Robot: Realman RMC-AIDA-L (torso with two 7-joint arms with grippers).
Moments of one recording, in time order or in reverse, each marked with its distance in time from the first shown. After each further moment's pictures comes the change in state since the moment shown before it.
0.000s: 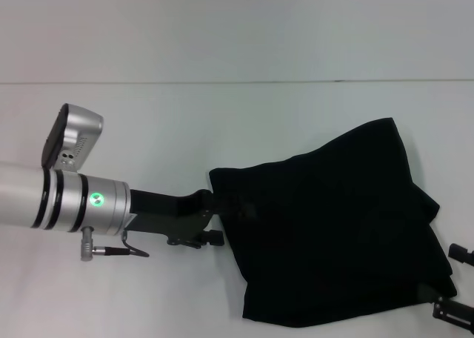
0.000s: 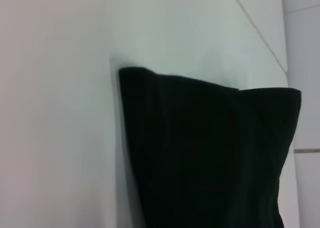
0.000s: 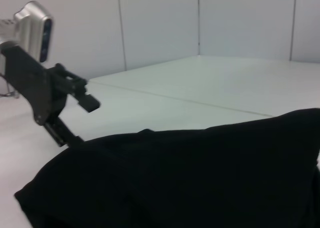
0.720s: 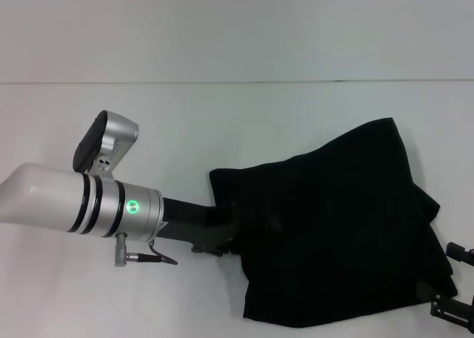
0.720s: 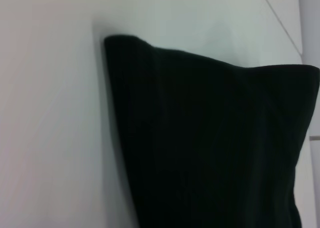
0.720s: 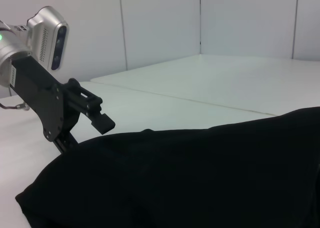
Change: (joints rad) left arm -0.042 -0.046 0.064 -0.033 0.003 -0.090 -0.012; right arm 0.008 0.002 0.009 0.010 -0.009 0.006 0.001
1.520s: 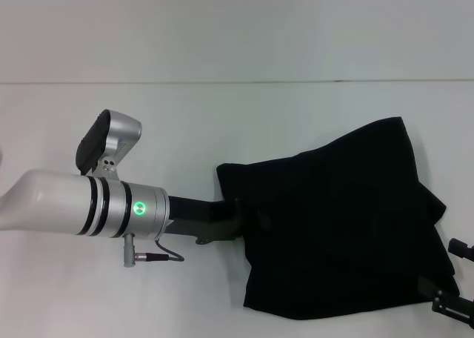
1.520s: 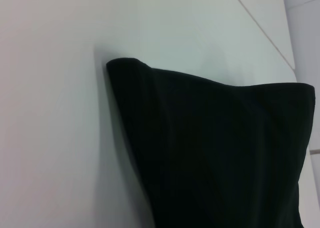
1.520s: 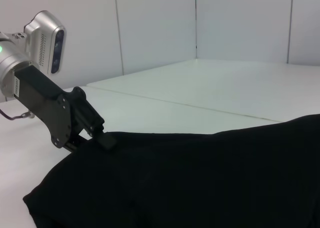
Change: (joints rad) left arm 0.015 -0.030 -0.009 0.014 -0.024 -0.070 0.082; right arm 0.003 0.000 0.016 0.000 0.002 -0.006 0.001
